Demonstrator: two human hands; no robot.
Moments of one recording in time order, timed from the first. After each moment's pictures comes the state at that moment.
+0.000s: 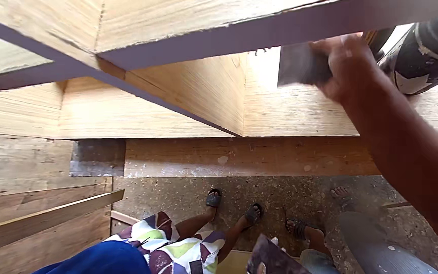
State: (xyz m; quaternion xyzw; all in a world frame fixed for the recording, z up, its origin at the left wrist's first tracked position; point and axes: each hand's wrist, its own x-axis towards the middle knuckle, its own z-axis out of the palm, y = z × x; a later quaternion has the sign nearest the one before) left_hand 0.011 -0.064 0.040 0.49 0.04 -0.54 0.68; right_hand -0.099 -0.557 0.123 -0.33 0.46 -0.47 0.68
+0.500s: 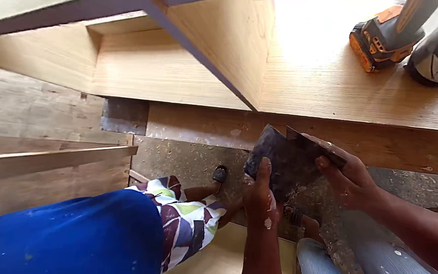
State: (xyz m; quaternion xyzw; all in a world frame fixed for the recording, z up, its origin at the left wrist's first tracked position) left_hand -0.001 -0.264 0.129 0.62 -0.06 -0.37 0.69; right_hand -0.144 -0.352 0.084 -0.65 0.19 -0.38 0.63
